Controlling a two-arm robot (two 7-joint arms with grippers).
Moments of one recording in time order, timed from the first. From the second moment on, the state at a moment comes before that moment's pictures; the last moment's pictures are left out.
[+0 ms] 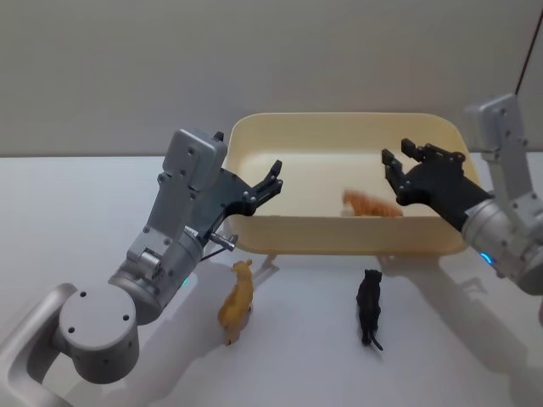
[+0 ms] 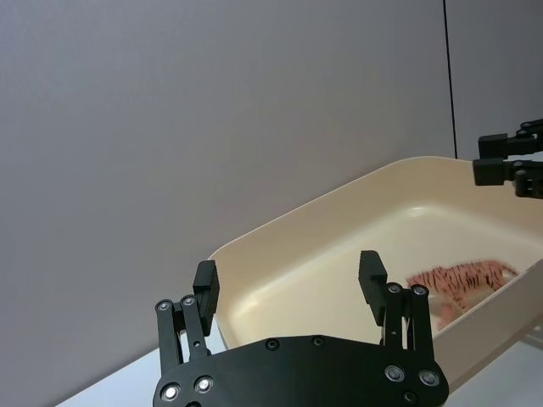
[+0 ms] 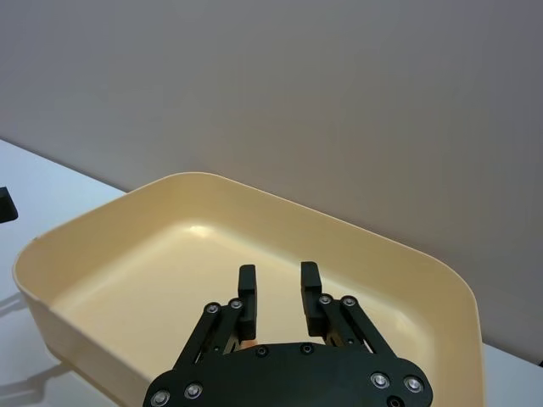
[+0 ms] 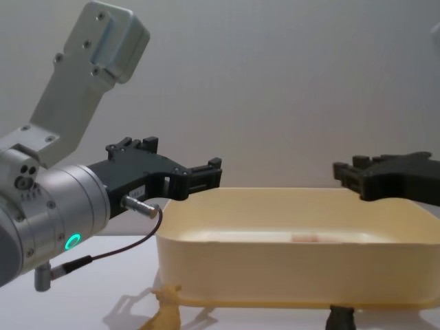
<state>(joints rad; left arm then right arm) -0.24 0.38 0.45 -1.63 -0.20 0.01 -0.01 0.25 0.29 -0.29 -1.57 0.18 0.15 0.23</state>
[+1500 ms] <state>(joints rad) -0.24 0.38 0.45 -1.63 -0.20 0.01 -0.01 0.03 0.51 -0.23 -1.82 0.35 0.18 0.40</state>
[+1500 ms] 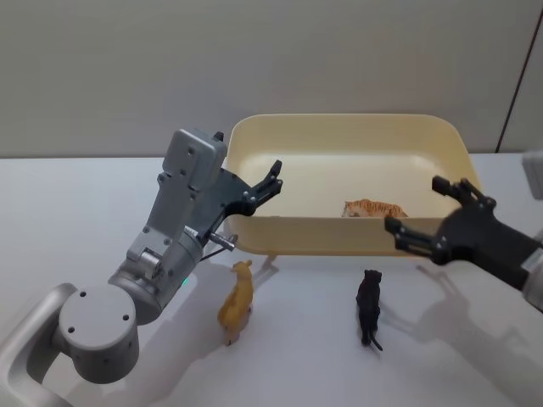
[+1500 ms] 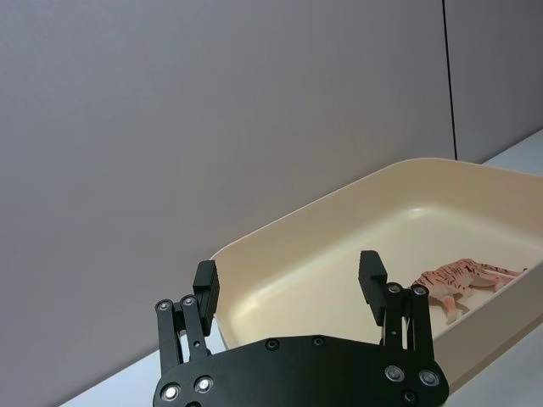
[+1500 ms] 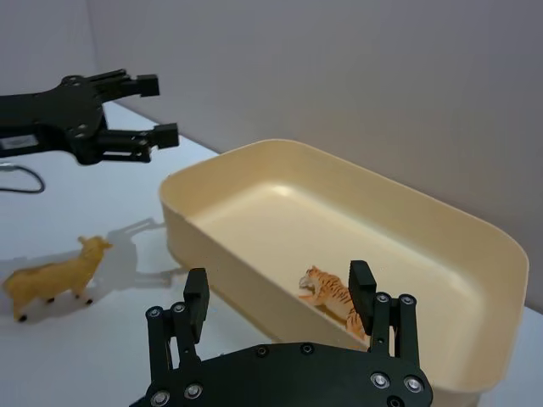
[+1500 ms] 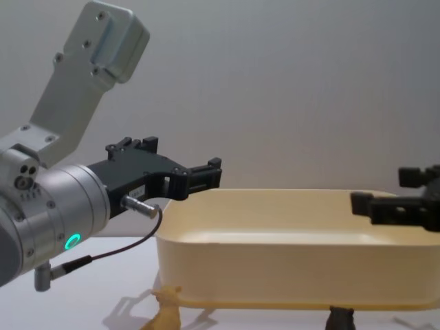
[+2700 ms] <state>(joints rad) -0.24 0.38 0.45 -1.63 -0.20 0.01 -0.01 -0.13 0.63 -0.24 -1.89 0.32 0.17 0.52</state>
